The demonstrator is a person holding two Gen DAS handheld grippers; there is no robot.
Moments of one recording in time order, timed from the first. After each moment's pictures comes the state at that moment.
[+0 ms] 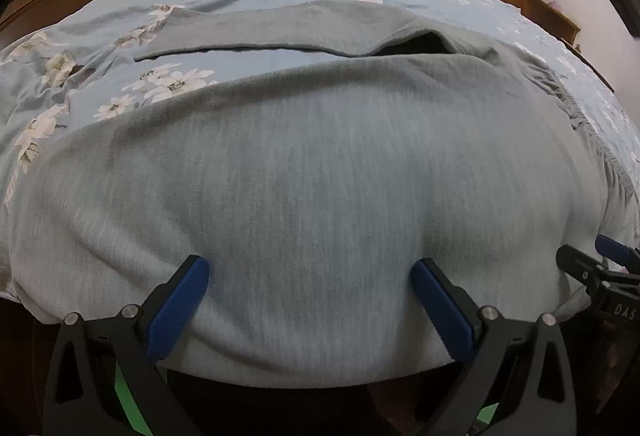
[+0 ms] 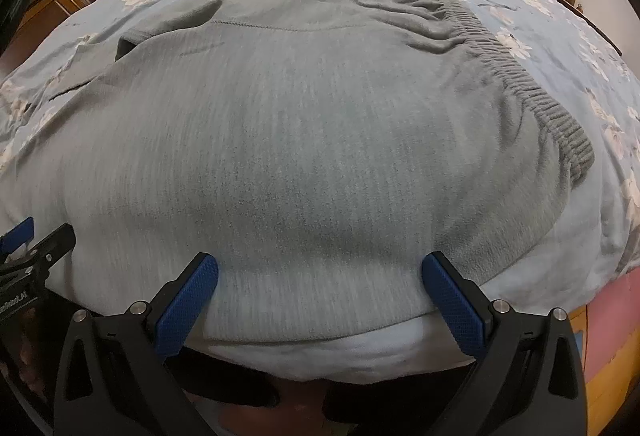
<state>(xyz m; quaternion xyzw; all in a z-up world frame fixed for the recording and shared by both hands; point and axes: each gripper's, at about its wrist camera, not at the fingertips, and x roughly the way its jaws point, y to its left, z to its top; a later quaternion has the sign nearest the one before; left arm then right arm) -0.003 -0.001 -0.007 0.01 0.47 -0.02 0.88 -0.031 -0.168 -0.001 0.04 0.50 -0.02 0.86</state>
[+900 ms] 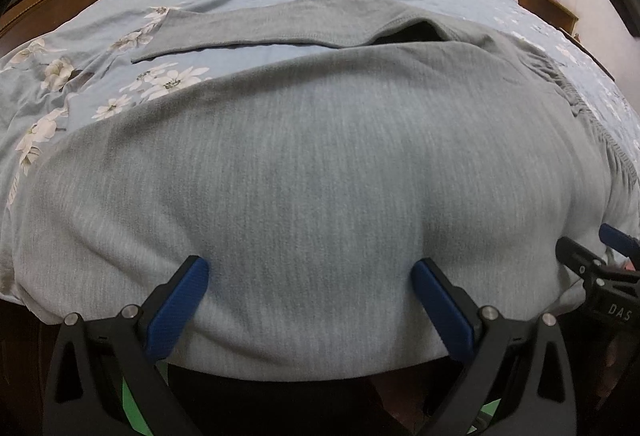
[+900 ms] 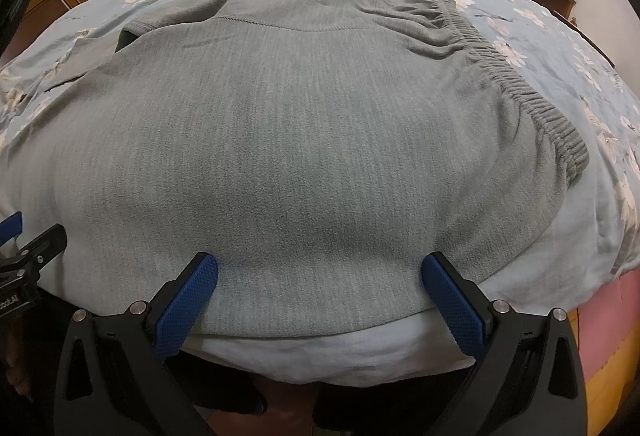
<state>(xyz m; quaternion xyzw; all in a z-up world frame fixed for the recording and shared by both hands) -0.005 -0.004 -0.011 0.03 0.47 -0.02 0.88 -0.037 -0.159 -0.002 0.02 0.49 -0.04 0.87</state>
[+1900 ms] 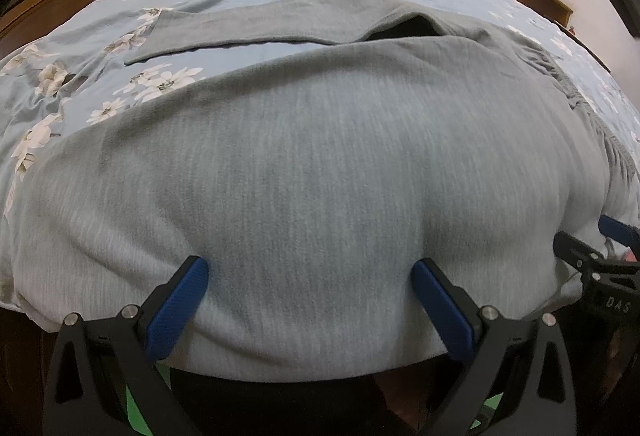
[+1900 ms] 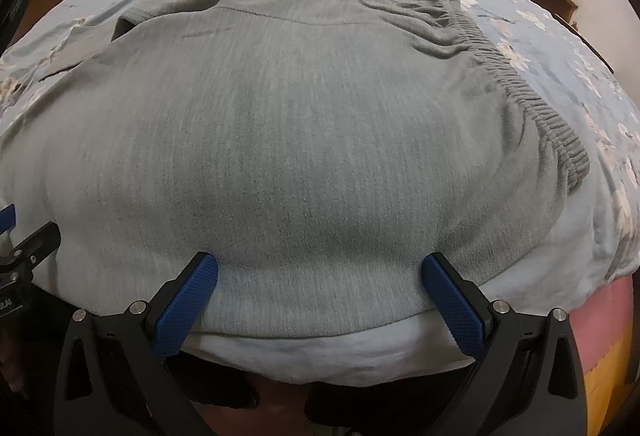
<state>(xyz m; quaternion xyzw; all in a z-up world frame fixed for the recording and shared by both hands) -0.001 -0.004 -0.010 0.04 0.47 -0.03 0.88 -0.030 -0.159 -0.005 0.01 0.50 -0.04 0.87</state>
